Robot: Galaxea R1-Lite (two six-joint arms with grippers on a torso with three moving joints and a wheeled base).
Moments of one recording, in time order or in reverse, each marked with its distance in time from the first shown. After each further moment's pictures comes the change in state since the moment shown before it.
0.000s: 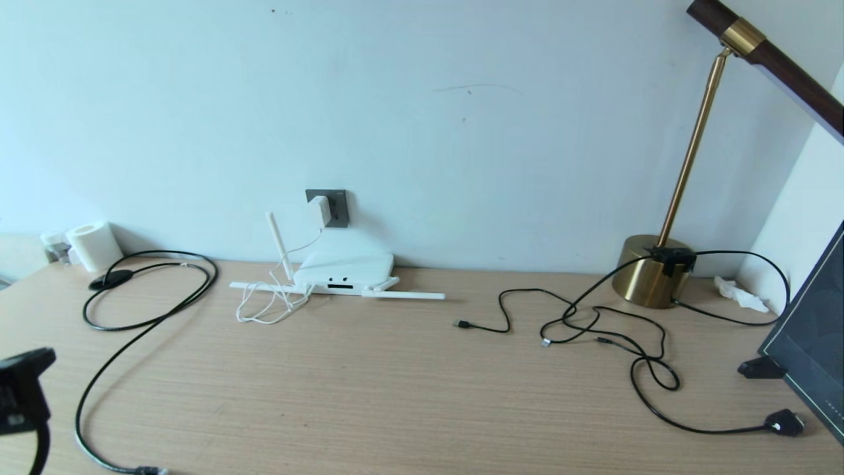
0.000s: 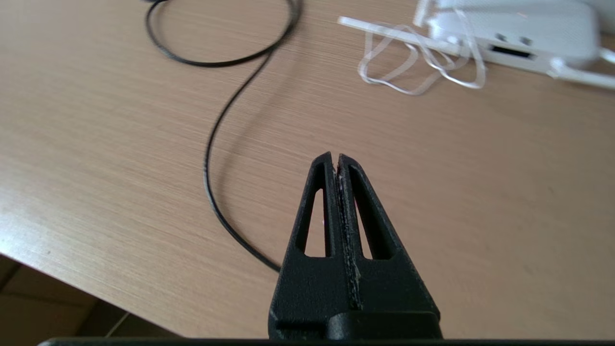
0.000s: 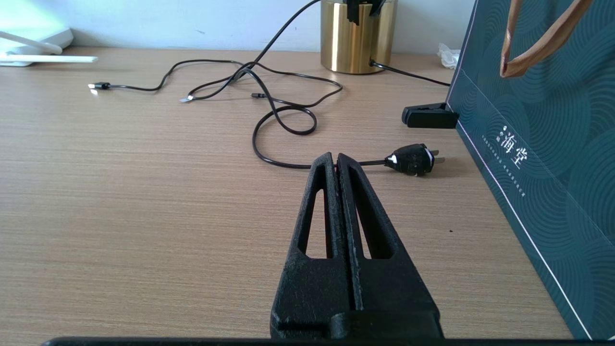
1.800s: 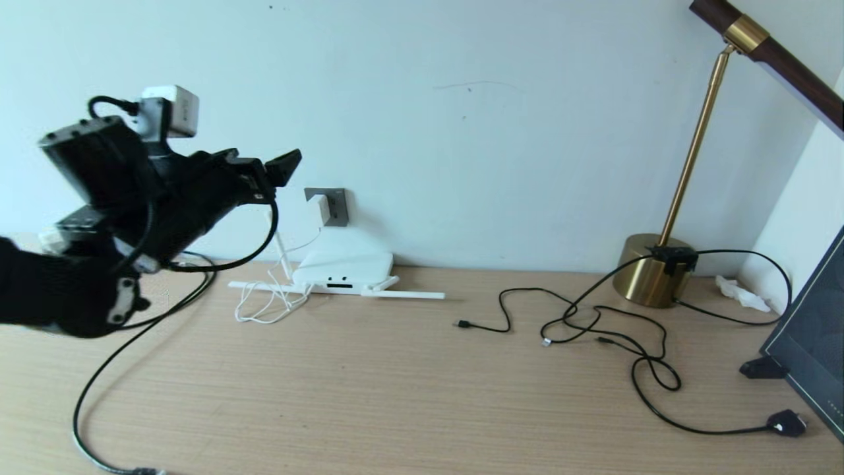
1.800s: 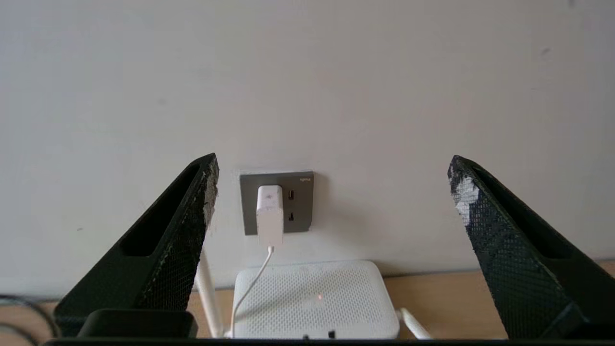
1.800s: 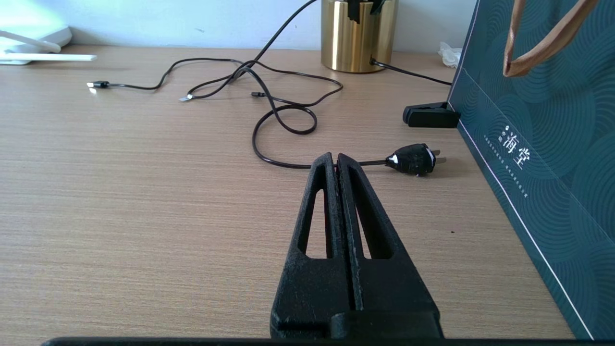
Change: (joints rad) left arm -0.338 0.759 -0.439 -0.875 -0.189 0.026; right arm 0.000 0.000 0.000 0.000 0.000 0.000
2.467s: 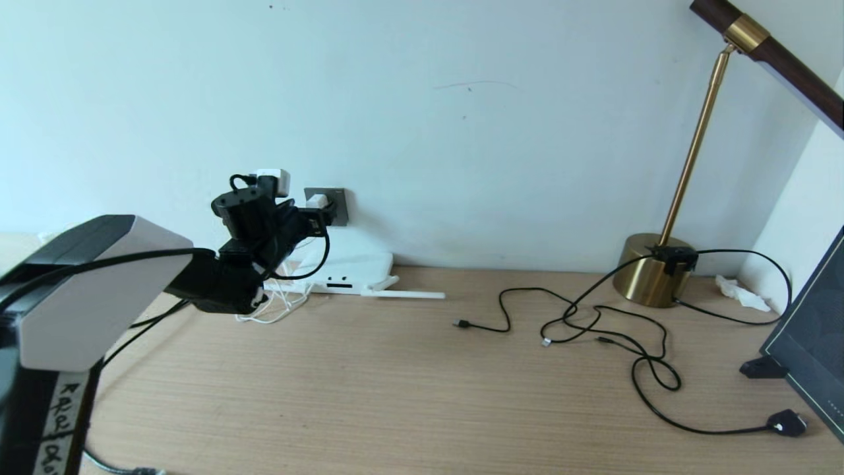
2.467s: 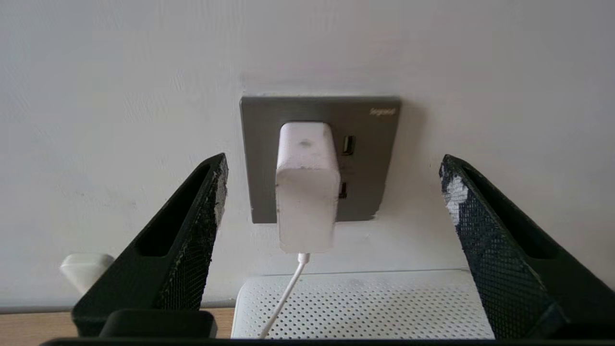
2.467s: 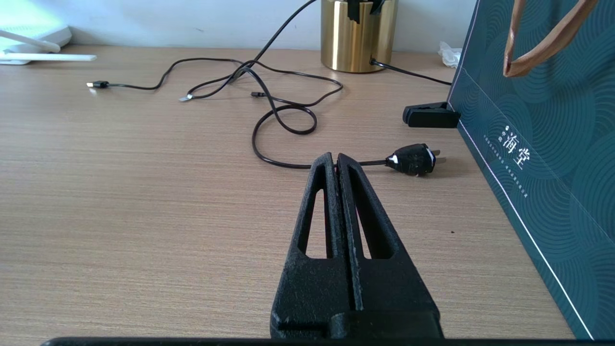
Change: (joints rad) left arm 0.023 0.608 -0.466 -0.071 0.016 -0.001; right arm 0.000 0.000 0.000 0.000 0.000 0.000
